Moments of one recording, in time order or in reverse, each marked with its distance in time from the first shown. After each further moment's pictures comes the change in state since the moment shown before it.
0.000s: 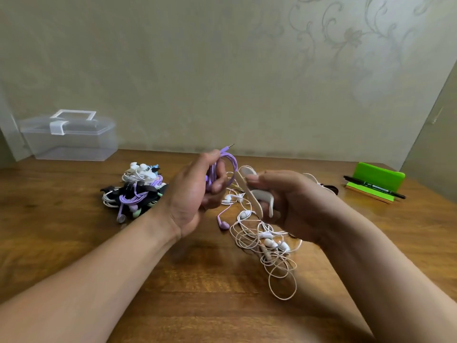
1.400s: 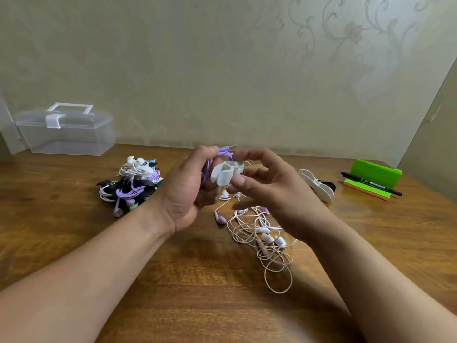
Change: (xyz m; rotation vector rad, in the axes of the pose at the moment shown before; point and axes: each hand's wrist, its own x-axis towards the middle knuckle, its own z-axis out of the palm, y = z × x) left_hand -0.001 0.003 0.003 -0.041 0.049 -0.054; right_hand 0.002 0.014 0.004 -0.259 0.080 -0.394
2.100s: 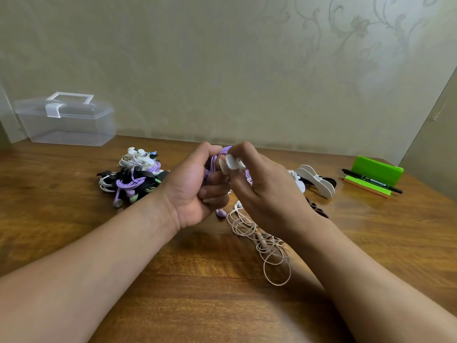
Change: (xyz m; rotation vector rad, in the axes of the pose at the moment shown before) left_hand -0.002 -0.002 0.005 -0.194 -0.062 -0.268; right_hand 0.002 0.014 0.015 -0.867 0.101 -0.387
